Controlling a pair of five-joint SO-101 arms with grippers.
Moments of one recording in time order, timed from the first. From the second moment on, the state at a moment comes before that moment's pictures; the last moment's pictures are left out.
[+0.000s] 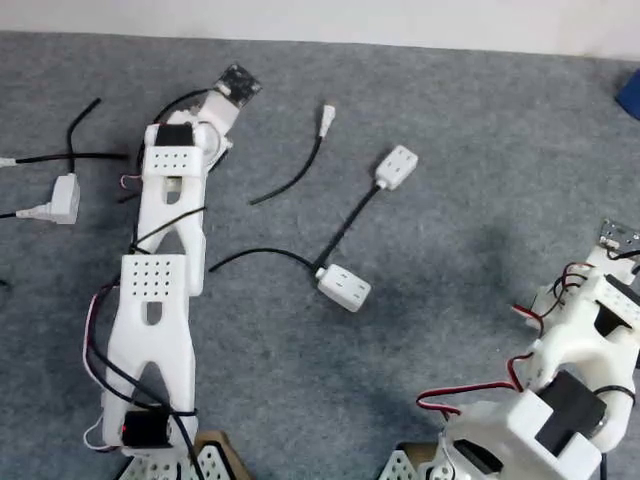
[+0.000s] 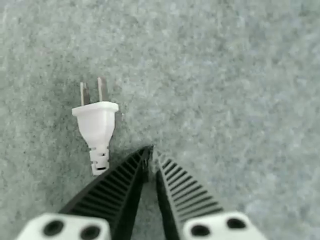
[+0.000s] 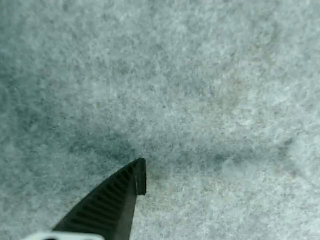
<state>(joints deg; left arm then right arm) -9.6 78.6 -73.6 64.8 -34.9 39.3 -3.2 39.2 46.8 18.5</state>
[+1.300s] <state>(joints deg) -13.1 77.3 -57.5 52.5 -26.4 43.3 -4.0 41.8 46.5 17.5</state>
